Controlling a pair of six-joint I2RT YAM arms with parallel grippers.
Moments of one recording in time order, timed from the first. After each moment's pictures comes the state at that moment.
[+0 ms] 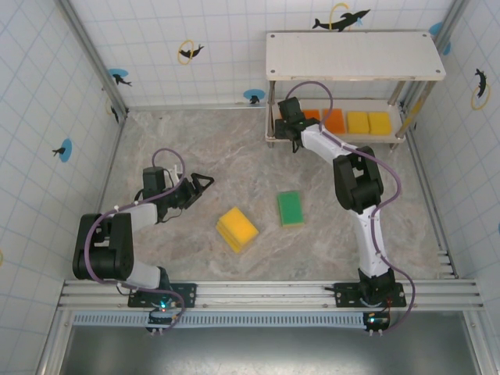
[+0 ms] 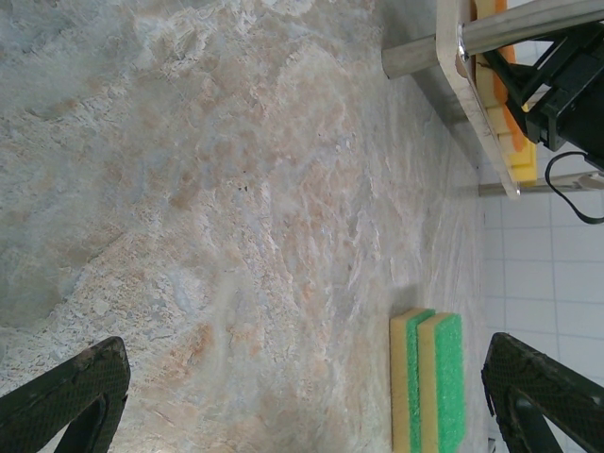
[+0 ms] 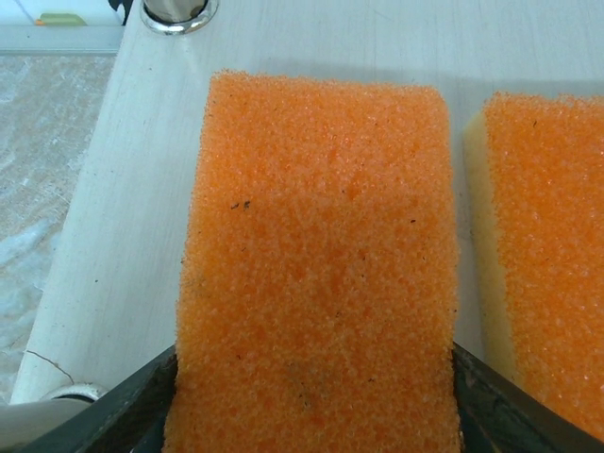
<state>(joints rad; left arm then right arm) -0.02 1.47 0.50 0.25 0.78 -0.68 0.46 2.29 1.87 -0.38 0.25 0.28</state>
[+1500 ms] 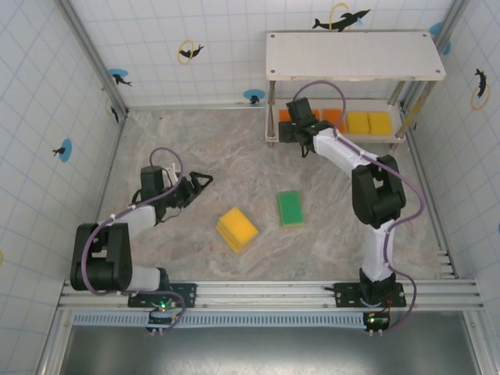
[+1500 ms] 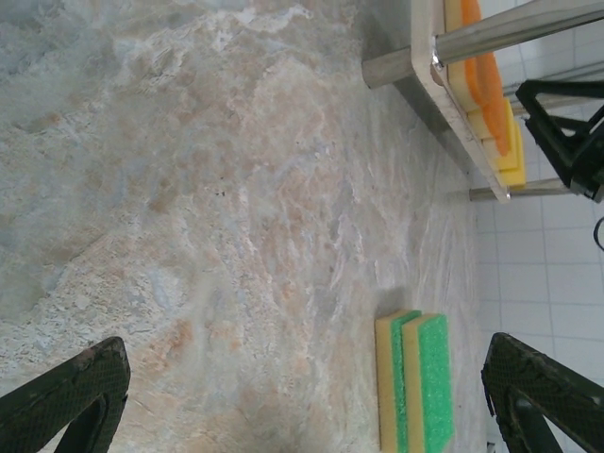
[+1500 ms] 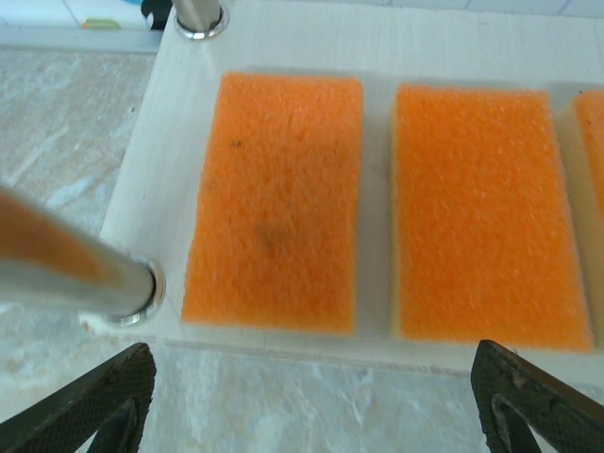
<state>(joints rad) -0.03 1.37 0.51 0.19 0.76 -0.68 0.47 2.00 1.60 -0.39 0.24 0.24</state>
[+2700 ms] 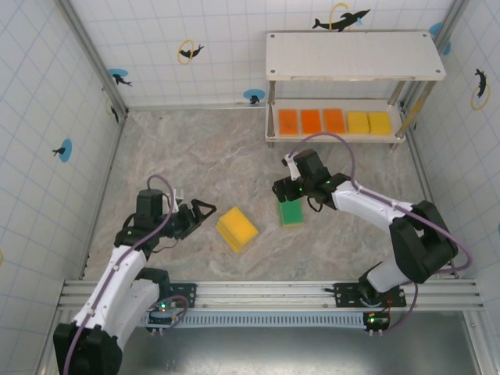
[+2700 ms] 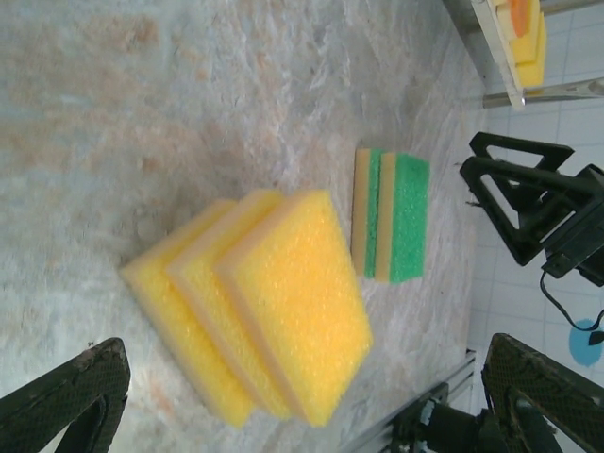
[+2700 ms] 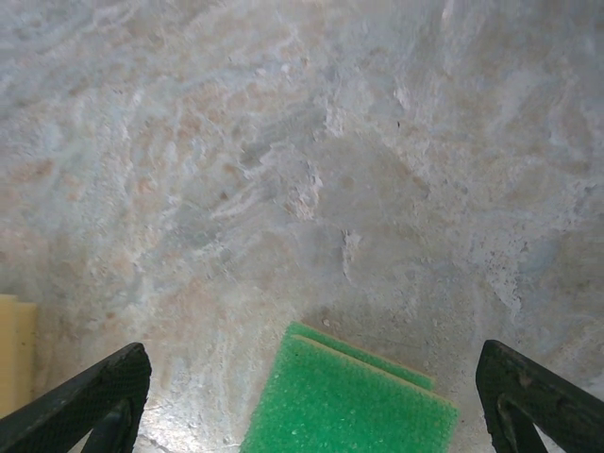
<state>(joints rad) -0.18 0.71 0.44 -0.53 0.67 -0.77 0.64 1.49 0.90 -0.25 -0.08 0.17</state>
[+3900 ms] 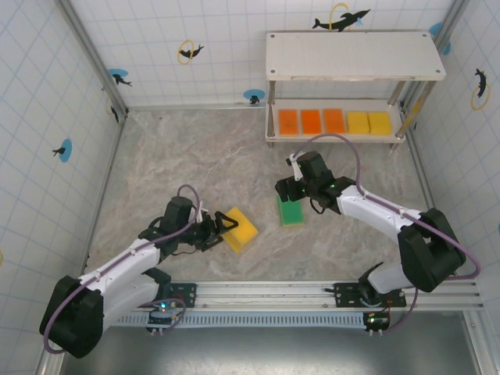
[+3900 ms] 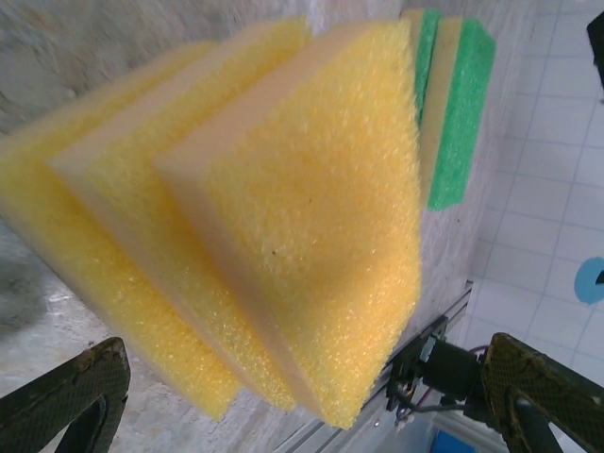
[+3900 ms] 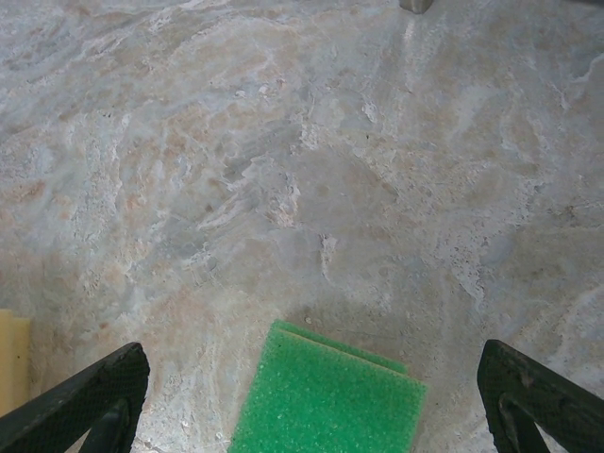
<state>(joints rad) -0.49 0.95 0.28 -0.13 0.64 -1.01 0.64 1.43 0.86 -0.23 -0.01 0.21</state>
